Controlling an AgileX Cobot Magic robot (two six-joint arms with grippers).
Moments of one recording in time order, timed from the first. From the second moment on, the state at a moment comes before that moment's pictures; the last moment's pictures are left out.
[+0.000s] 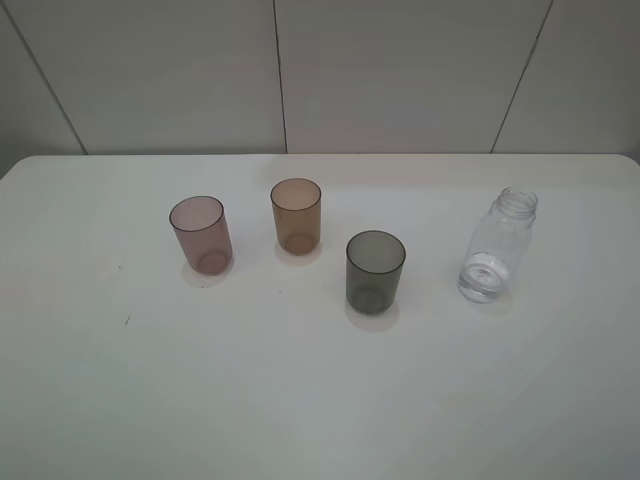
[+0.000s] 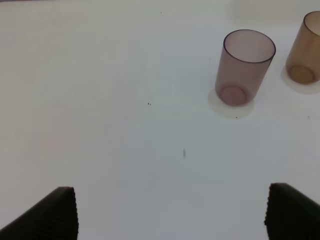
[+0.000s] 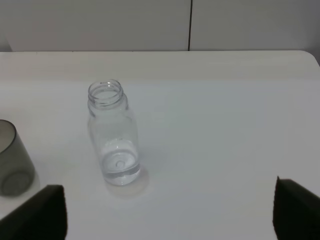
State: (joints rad) left arm -0.09 -0.01 -0.50 -0.02 1.06 -0.02; right arm -0.02 0.00 -0.52 -0.02 1.06 0.02
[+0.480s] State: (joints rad) left arm -0.09 -0.01 -0.50 -0.02 1.06 -0.02; right arm -0.02 0.00 -0.52 -0.02 1.06 0.02
